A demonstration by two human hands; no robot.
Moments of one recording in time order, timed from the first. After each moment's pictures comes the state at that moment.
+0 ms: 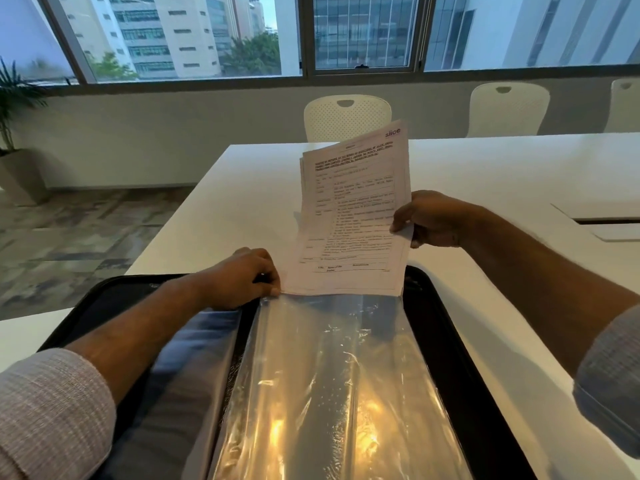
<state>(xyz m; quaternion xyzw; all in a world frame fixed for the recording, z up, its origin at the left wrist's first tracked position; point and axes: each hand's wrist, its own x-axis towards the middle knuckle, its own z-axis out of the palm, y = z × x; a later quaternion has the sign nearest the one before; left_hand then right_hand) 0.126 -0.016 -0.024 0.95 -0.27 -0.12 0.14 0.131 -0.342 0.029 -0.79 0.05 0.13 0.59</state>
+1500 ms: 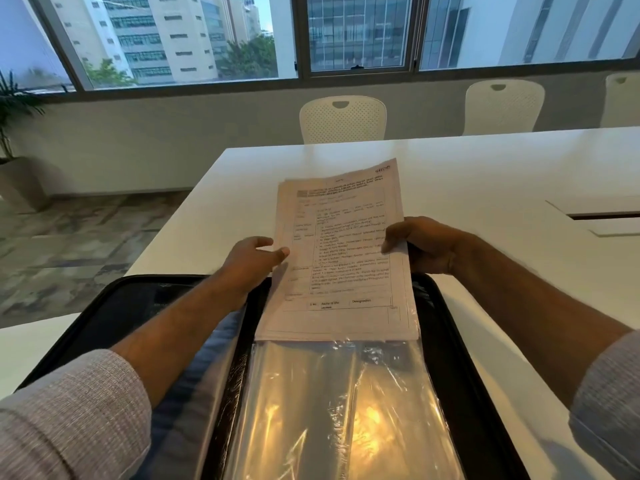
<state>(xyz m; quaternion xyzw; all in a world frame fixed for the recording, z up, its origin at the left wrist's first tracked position) 0.129 -0.058 -0.030 0.82 0.05 -0.07 0.57 0.111 -0.343 -0.003 -0.67 0.01 0.22 0.71</state>
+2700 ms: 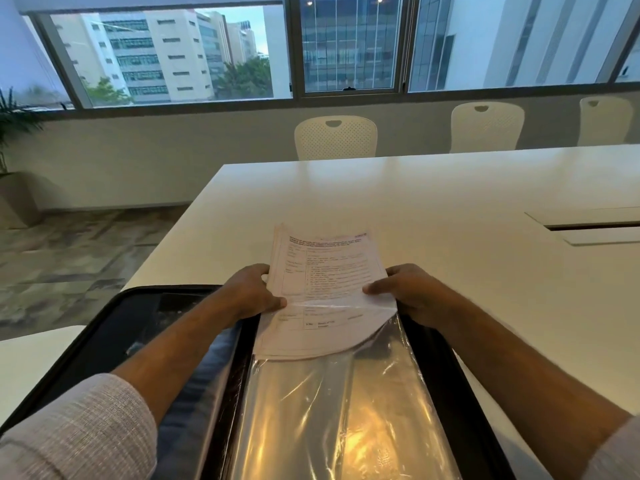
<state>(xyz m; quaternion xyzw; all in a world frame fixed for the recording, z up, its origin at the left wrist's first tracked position) 0.103 -0.055 -0.029 0.91 -0.01 -0.13 0.38 0.054 -0.312 -0.029 -0.71 0.17 0.11 0.67</state>
